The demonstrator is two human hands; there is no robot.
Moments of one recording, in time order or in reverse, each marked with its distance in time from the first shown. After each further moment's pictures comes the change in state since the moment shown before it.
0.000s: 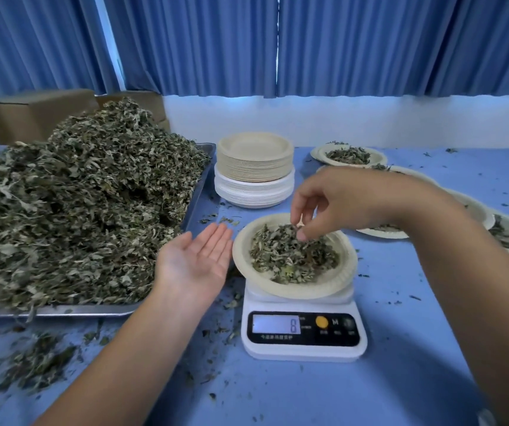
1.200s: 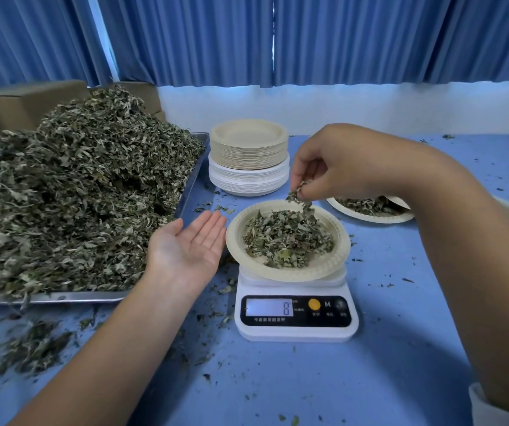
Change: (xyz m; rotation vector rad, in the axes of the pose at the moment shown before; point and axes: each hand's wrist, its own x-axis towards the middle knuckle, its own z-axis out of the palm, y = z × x) left_hand -0.003 -0.001 0.003 0.024 0.017 0.021; right_hand -0.010 -0.006 -0.011 -0.031 0.203 -0.068
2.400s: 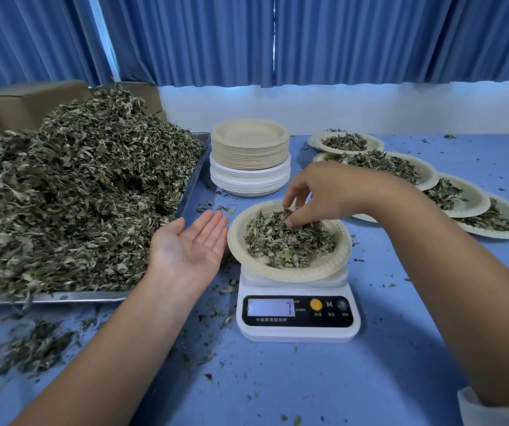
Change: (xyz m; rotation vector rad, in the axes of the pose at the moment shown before) left_hand 0.002 0.000 -0.001 0.005 -0.017 -0.007; right_hand 0.020 0.016 0.033 -0.087 -0.179 0.104
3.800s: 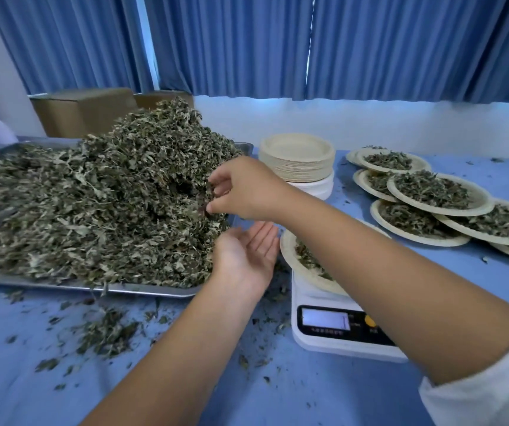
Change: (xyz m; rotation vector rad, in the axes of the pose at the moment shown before) left_hand -0.004 0.002 0.005 -0.032 0.046 -0.017; right_hand 0.069 -0.143 0.031 0.231 0.225 -0.294
